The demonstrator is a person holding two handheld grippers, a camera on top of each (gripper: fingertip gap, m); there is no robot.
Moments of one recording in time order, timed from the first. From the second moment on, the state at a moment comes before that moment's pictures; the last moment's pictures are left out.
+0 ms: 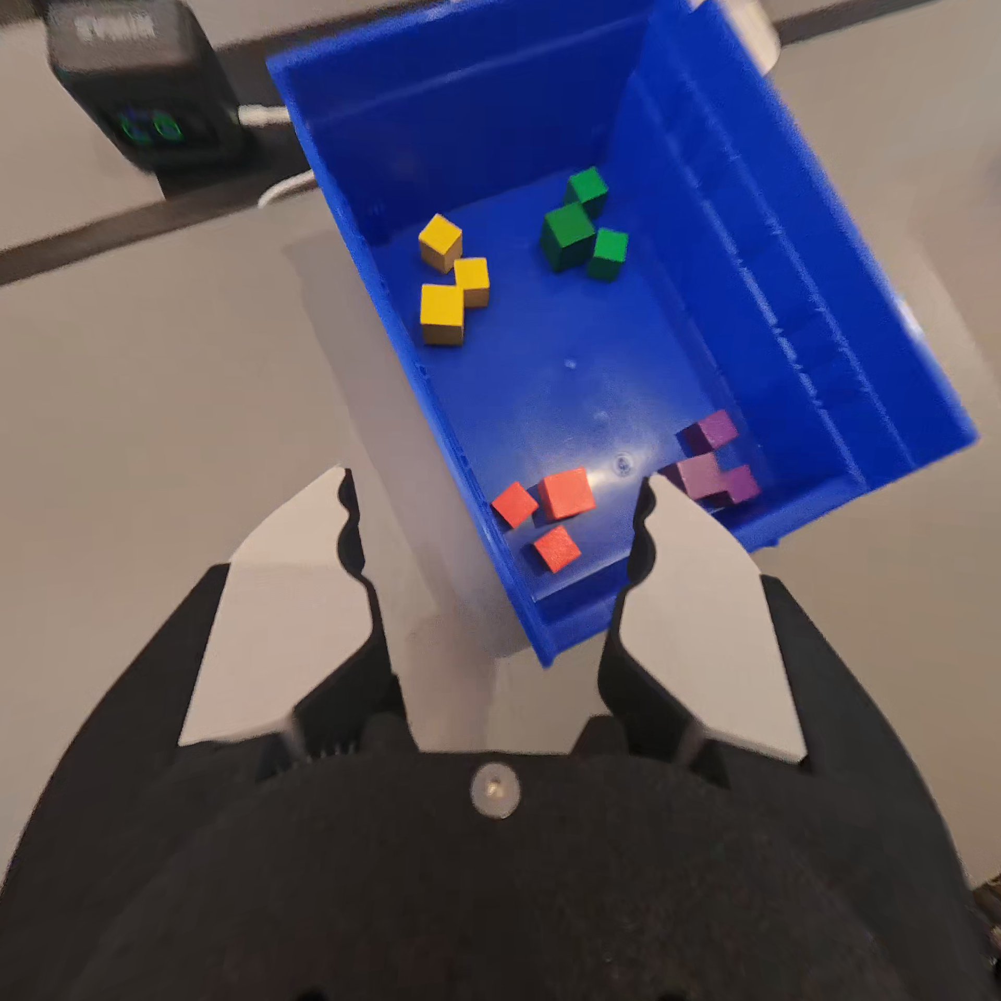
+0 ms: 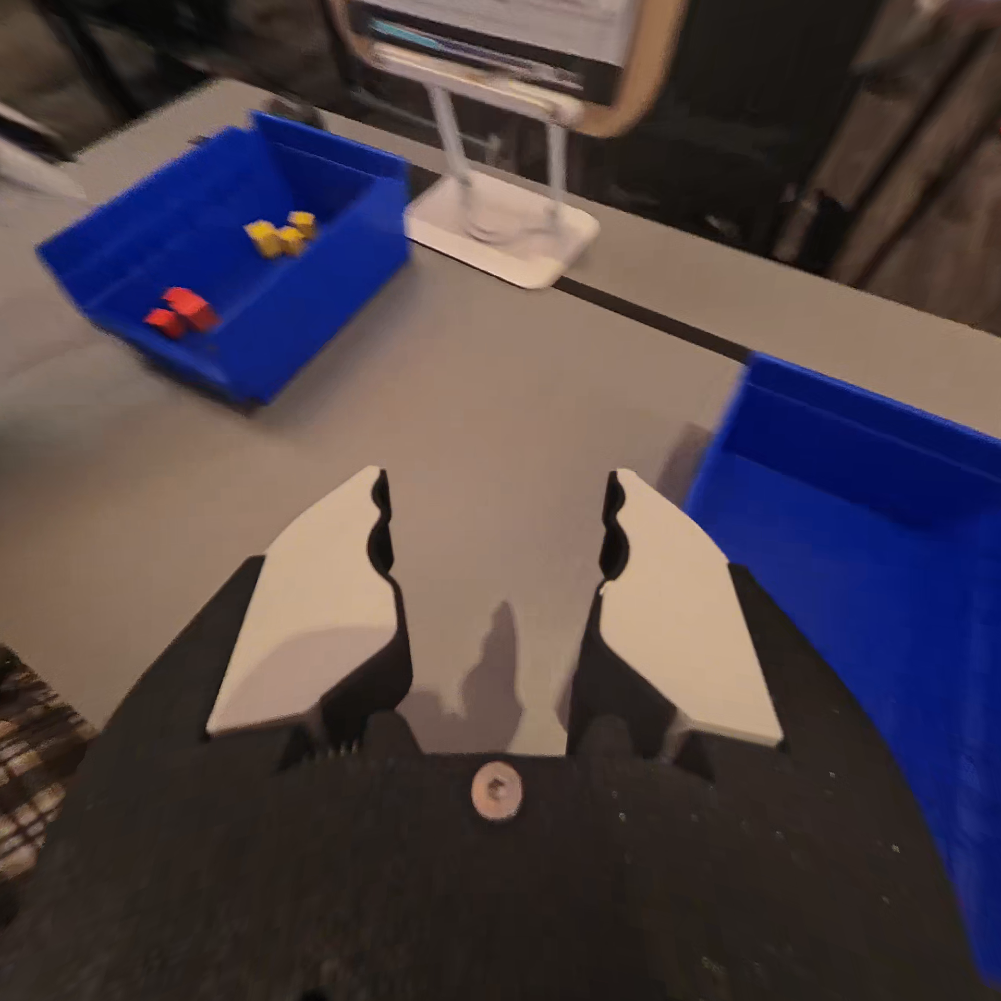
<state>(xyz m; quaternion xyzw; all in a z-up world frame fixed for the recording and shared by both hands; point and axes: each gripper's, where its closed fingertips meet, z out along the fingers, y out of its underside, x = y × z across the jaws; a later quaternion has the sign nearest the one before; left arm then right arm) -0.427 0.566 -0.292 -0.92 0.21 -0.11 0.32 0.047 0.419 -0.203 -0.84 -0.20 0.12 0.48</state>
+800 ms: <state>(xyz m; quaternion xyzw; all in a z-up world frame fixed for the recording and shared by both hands) -0.458 0.555 -0.370 -0.98 0.17 -0.07 0.06 -0.057 0.491 -0.306 -0.70 -0.31 0.23 0.60</state>
